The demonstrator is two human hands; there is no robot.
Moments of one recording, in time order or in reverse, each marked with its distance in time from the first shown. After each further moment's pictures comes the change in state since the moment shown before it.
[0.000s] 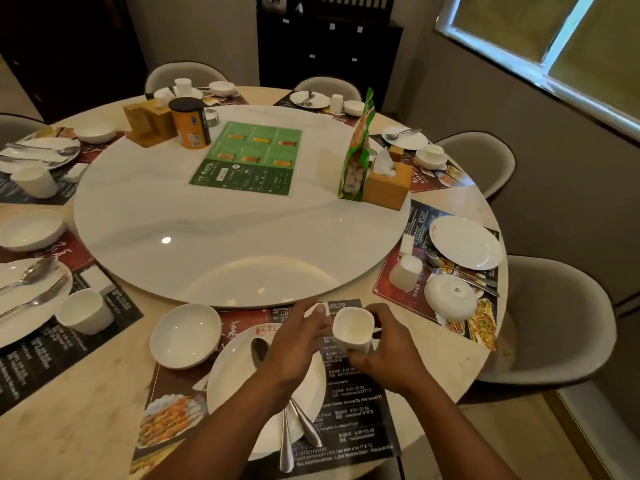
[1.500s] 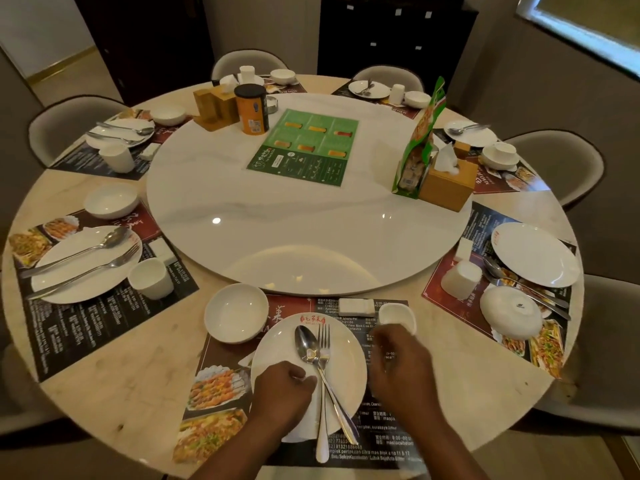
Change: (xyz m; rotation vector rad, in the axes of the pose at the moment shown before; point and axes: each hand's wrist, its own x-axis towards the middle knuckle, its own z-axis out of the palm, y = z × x) left_hand -0.025 -0.082 -0.063 0.576 0.410 -0.377; right_hand -0.019 -0.027 0.055 -0.153 0.172 -0.198
